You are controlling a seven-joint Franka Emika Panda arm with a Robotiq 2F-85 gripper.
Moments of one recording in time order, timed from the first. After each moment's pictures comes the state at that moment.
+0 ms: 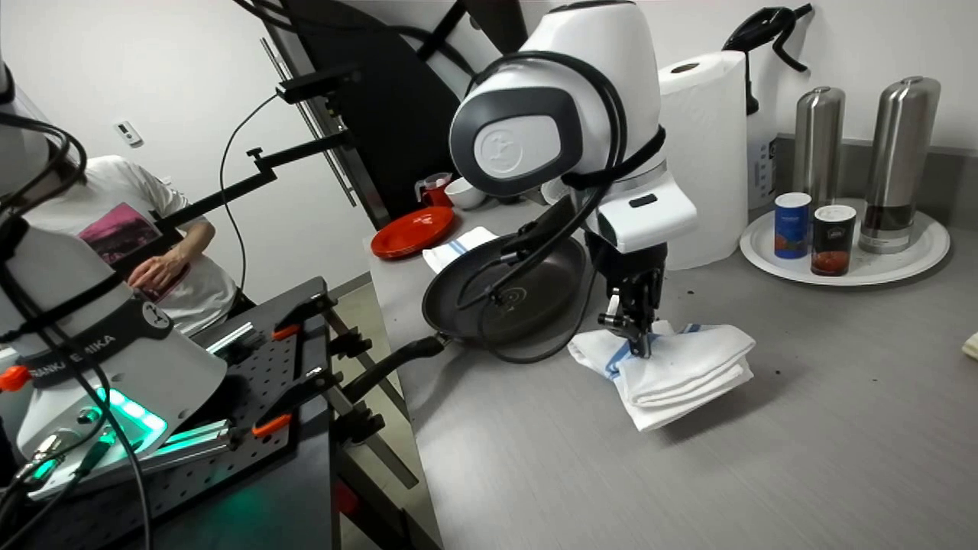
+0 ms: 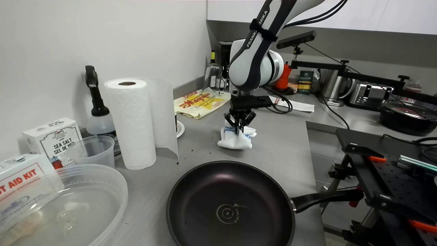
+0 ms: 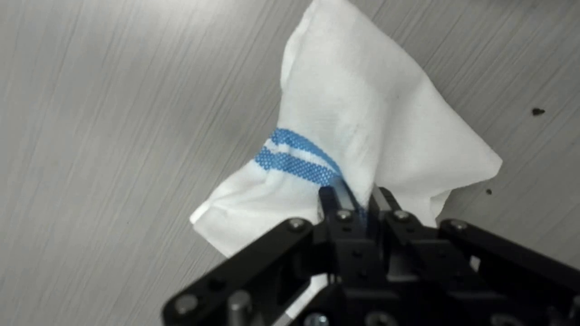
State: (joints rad) arm -0.16 0.82 -0.21 -1.92 0.19 2.70 0.56
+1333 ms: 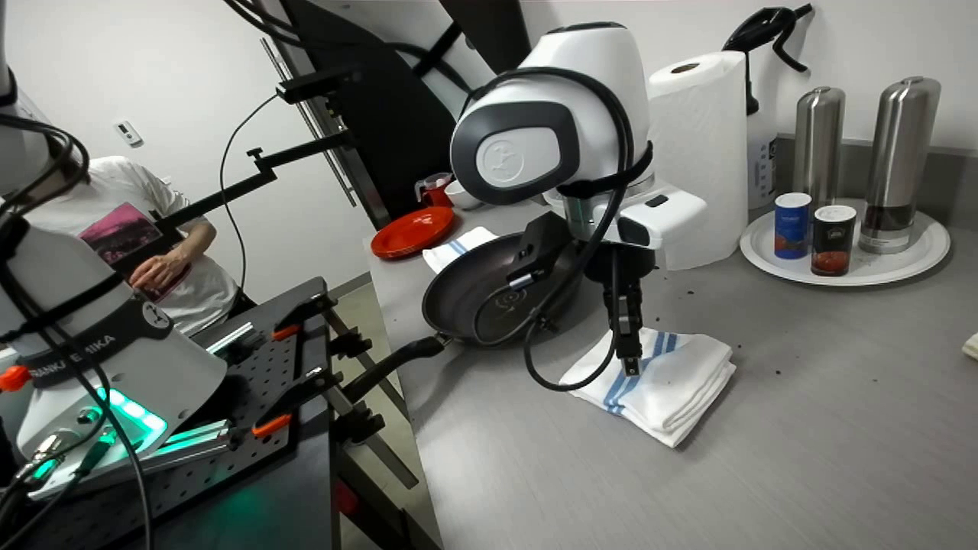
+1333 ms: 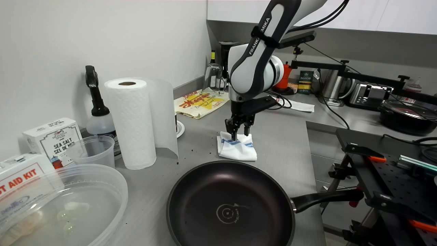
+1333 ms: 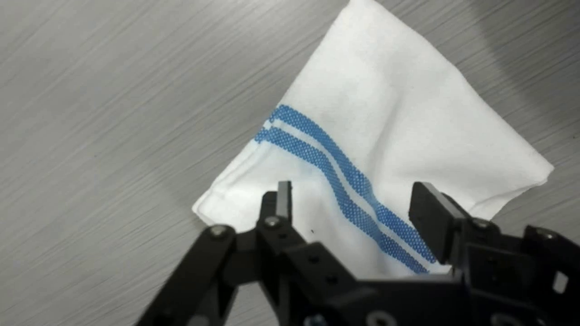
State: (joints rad) arm -0.15 0.84 -0.21 -1.93 0.11 2.70 0.21
